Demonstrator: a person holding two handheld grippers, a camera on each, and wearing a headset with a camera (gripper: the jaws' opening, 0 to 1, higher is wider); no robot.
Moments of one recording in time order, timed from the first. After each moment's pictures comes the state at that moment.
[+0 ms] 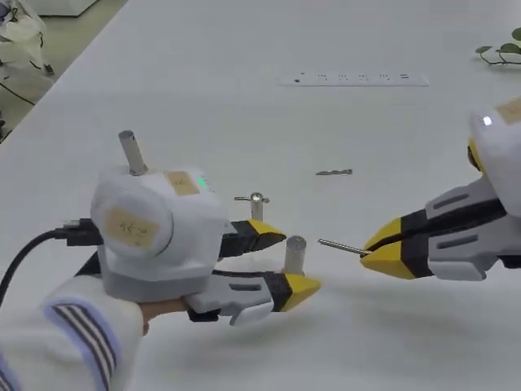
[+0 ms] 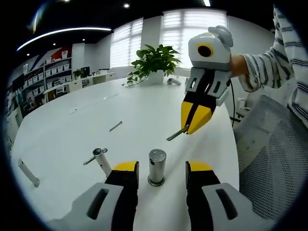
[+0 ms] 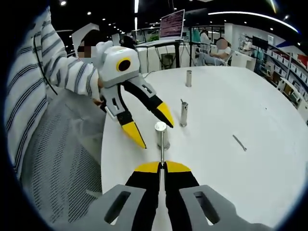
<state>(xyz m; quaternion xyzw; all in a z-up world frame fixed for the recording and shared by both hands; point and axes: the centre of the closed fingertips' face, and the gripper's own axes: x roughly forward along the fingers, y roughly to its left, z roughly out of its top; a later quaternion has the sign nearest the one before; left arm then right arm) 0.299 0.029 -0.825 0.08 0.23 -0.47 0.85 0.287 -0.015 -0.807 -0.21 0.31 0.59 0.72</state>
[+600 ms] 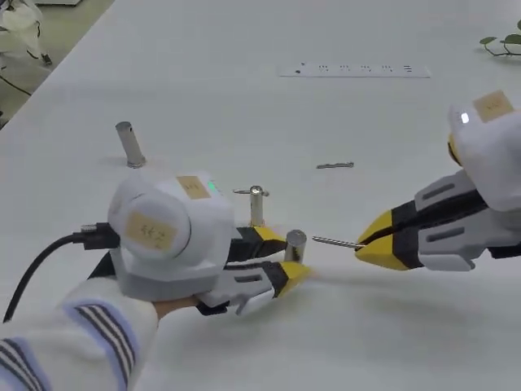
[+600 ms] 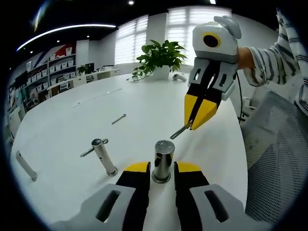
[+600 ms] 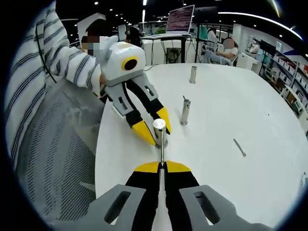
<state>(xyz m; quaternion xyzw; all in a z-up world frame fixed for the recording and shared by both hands) 0.304 0.032 -0.839 0.09 0.24 -0.46 0.85 0.289 -0.012 -0.812 -0.25 0.31 0.59 0.70</state>
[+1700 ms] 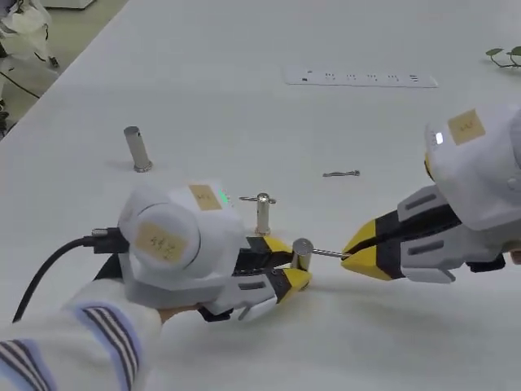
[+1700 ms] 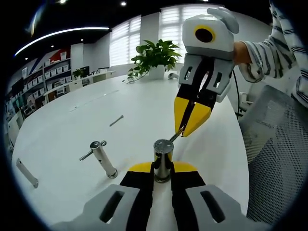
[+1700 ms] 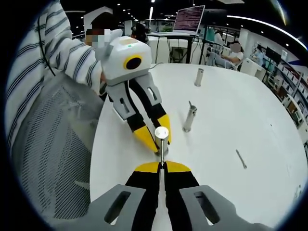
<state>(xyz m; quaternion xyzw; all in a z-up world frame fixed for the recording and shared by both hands) 0.304 0.031 -0.841 0.11 0.23 -0.48 0.84 0.291 0.005 -0.818 -0.28 0.29 0.60 0.69</state>
